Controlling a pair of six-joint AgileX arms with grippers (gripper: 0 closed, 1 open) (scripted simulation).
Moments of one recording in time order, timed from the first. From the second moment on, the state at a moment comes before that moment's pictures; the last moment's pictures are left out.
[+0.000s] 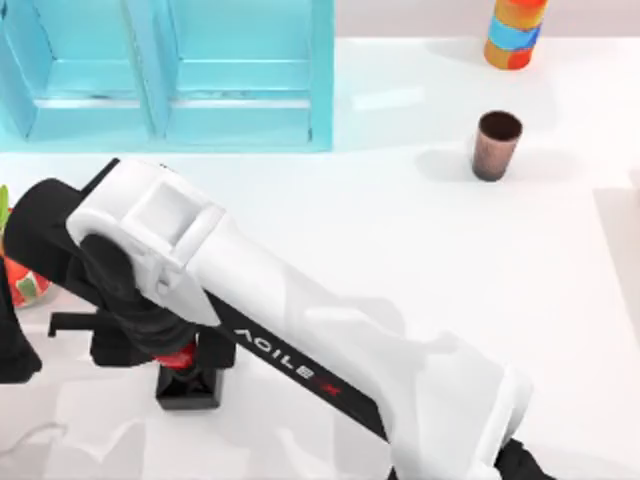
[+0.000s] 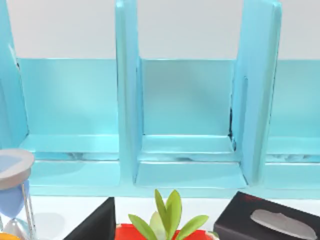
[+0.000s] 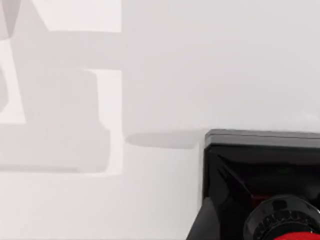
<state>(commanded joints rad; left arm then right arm) 0.00 0.00 0.00 0.00 0.00 0.00 1.07 3.15 3.52 -1.85 0.19 1.09</state>
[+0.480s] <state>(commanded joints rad) 0.00 0.00 0.00 0.00 0.00 0.00 1.06 2.96 3.30 -1.69 0.18 1.07</state>
